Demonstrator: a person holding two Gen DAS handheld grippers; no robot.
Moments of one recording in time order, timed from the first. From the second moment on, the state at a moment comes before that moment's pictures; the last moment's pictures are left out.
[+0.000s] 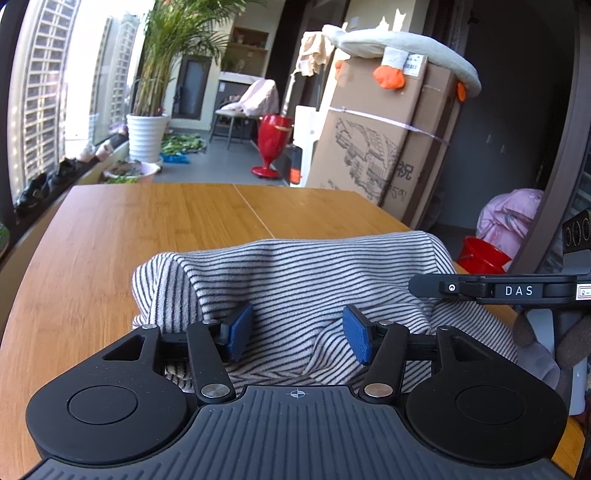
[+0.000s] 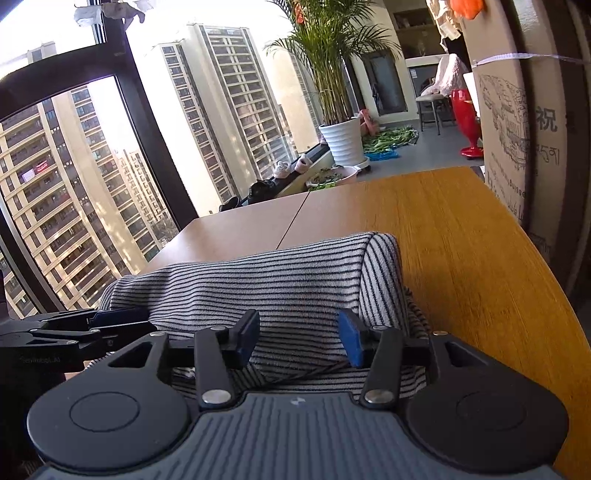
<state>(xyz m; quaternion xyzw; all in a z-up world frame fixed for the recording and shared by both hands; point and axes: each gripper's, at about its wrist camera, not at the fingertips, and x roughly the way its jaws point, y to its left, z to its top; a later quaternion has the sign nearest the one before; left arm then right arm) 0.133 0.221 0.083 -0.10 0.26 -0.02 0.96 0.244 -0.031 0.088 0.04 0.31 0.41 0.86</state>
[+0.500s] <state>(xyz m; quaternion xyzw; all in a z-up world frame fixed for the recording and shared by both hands) 0.134 0.219 0.083 -0.10 0.26 -0.03 0.96 0.245 -0.027 0.088 0.04 0.31 0.42 0.86</state>
